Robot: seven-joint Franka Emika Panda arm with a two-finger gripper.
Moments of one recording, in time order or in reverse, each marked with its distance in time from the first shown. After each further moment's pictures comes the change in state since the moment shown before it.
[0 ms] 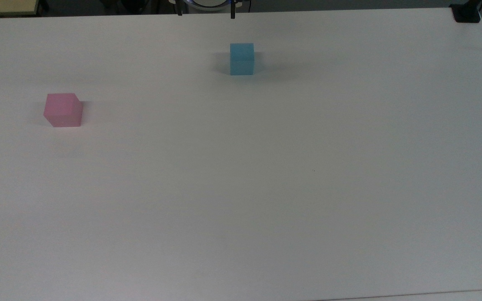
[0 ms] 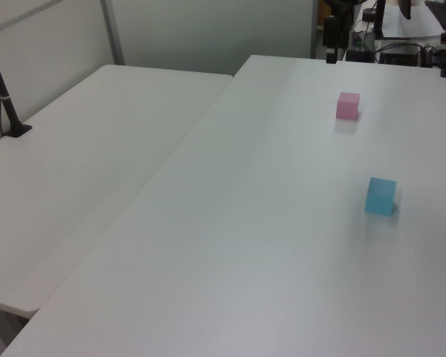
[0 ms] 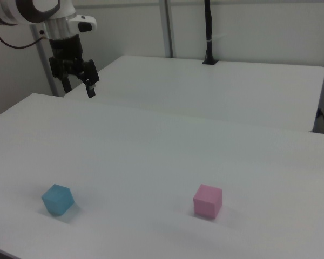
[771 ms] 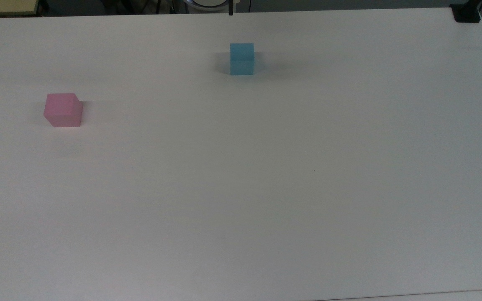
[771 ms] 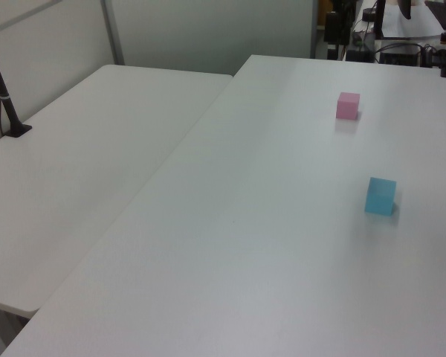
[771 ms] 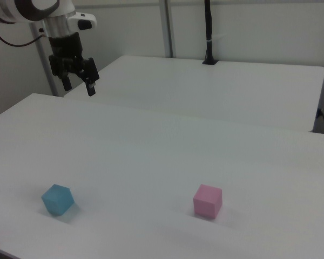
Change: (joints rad) arm 0.000 -0.011 -0.006 0.001 0.000 0.000 -0.001
